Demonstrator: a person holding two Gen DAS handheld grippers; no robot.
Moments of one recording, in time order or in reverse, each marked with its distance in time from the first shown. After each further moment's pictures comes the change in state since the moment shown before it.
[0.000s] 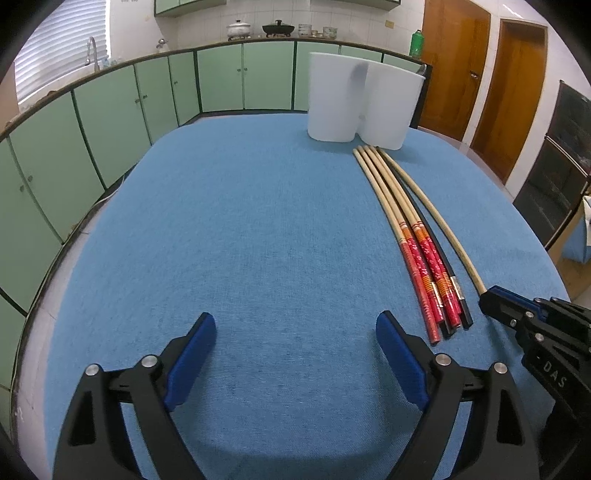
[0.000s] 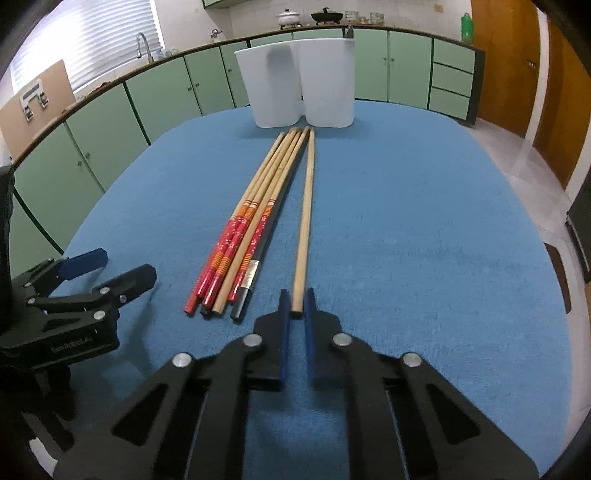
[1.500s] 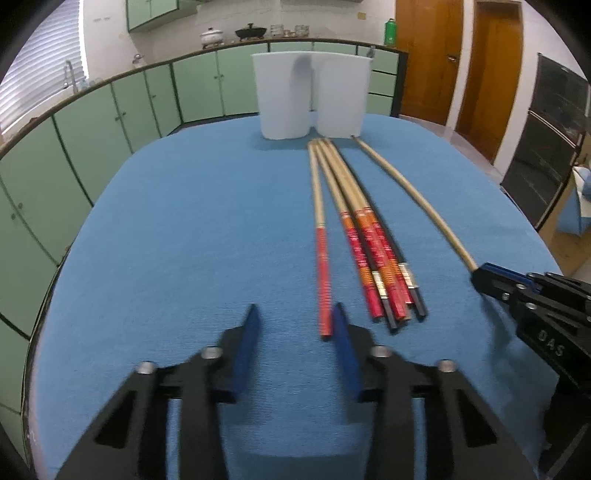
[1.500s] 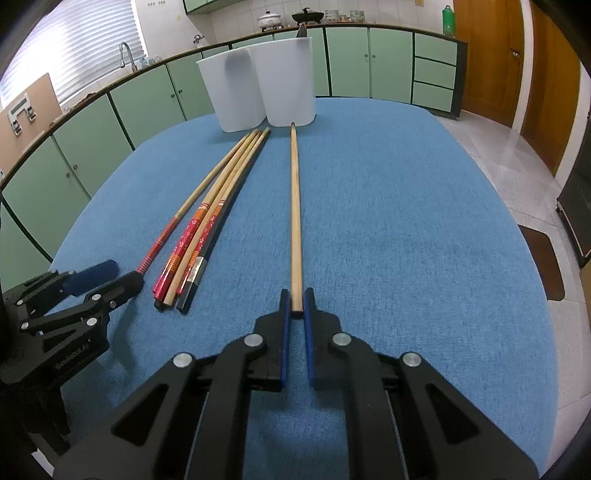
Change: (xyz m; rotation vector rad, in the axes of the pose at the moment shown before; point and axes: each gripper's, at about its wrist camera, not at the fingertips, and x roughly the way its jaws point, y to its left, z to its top) left arm -0.001 -0.041 -0.005 0.104 -0.004 -0.010; right arm -0.007 -0.029 -0.006 0.040 -0.006 -0.040
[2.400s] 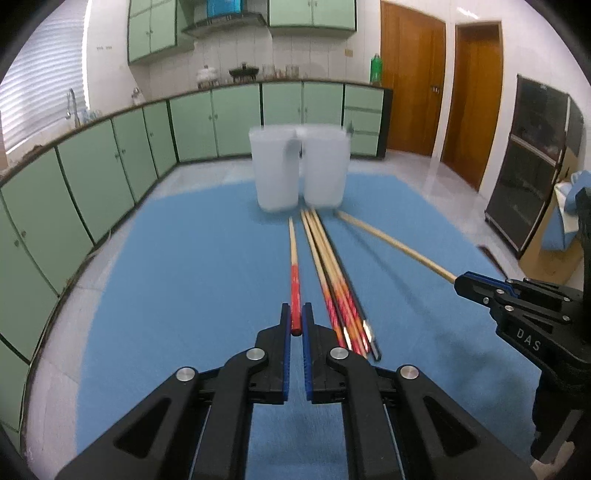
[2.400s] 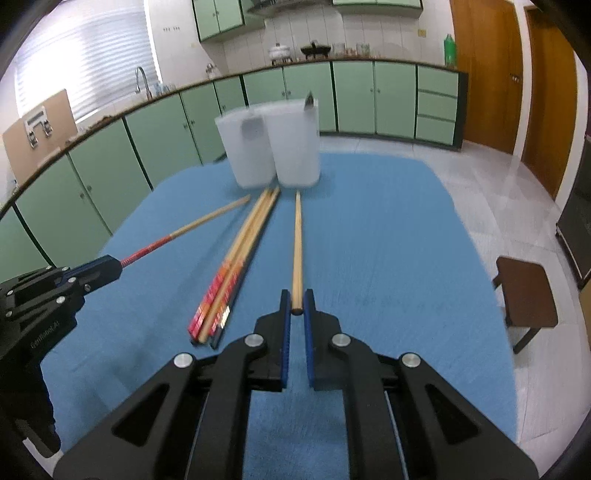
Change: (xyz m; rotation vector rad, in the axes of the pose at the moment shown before) left arm -0.072 0.004 0.031 0.013 -0.172 -0.024; right arm -0.061 -0.001 0.029 -0.027 -0.150 0.027
